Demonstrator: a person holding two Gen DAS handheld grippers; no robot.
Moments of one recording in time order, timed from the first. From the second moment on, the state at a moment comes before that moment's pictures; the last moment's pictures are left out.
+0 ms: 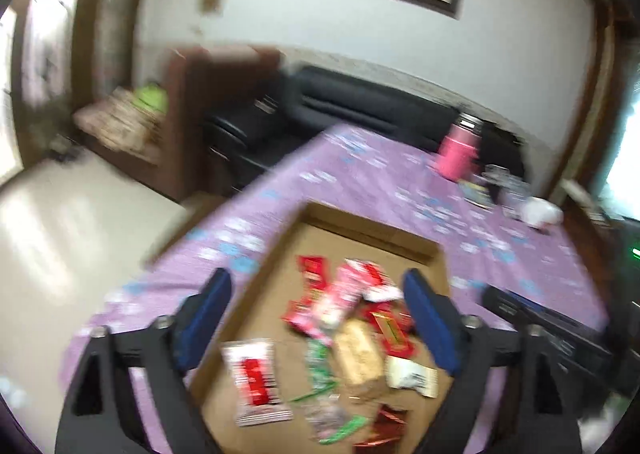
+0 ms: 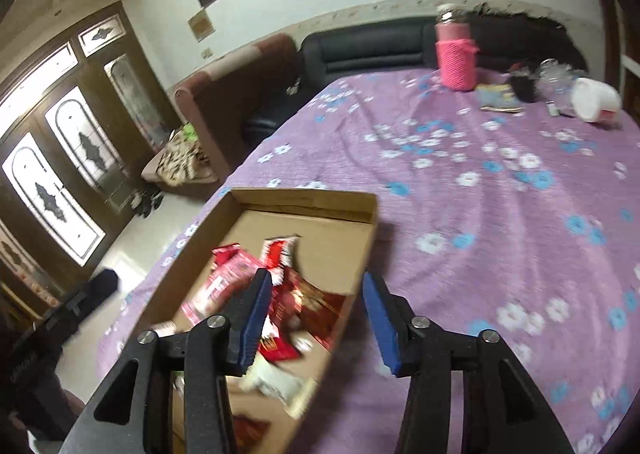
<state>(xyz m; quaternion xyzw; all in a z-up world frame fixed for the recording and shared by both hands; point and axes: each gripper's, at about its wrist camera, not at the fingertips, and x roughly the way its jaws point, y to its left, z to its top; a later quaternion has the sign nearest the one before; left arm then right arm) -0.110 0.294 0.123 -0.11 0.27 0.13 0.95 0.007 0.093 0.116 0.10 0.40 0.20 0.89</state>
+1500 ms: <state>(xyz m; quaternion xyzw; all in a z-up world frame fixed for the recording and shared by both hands) -0.178 0.225 0.144 -0.03 0.17 0.23 0.96 -0.073 0.074 0.084 0.08 0.39 0.15 0.90</state>
